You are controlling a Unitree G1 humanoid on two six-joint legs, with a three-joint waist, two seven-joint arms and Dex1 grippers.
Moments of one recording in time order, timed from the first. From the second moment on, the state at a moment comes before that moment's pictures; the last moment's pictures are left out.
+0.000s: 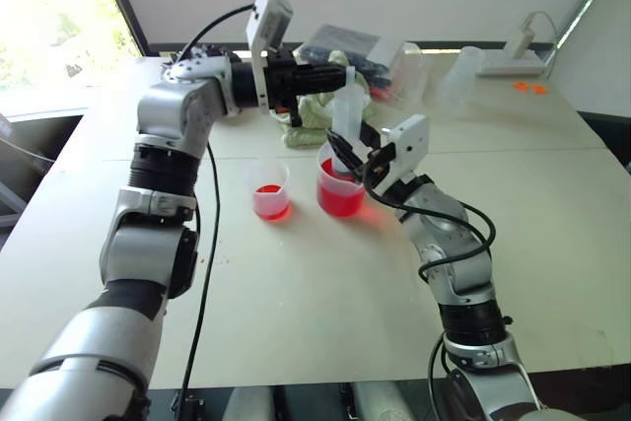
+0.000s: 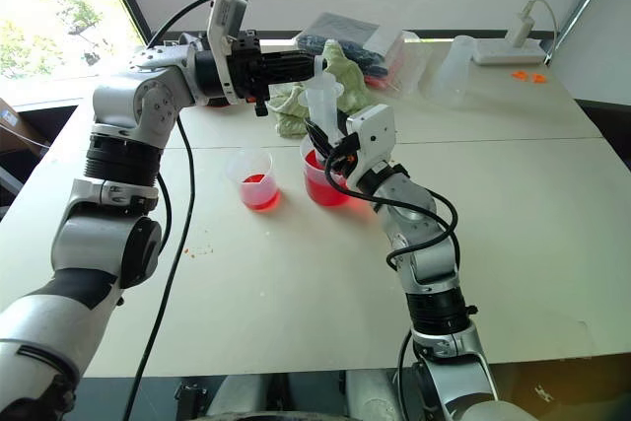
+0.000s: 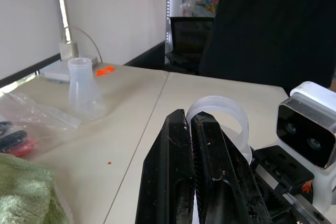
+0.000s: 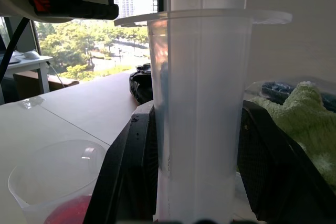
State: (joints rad) left arm -1.22 0.37 -0.01 0.49 -0.43 0.56 -1.15; right arm -0.47 -0.14 0.08 -0.19 0.21 0.28 0.41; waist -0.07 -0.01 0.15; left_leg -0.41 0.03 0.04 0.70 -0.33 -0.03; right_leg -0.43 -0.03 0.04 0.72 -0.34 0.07
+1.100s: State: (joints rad) left arm -1.23 0.38 0.02 0.47 -0.45 0.60 -1.13; right arm -0.47 -0.13 0.08 -0.19 0.20 0.26 0.40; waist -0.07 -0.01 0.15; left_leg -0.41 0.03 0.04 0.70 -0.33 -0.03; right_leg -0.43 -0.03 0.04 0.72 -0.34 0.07
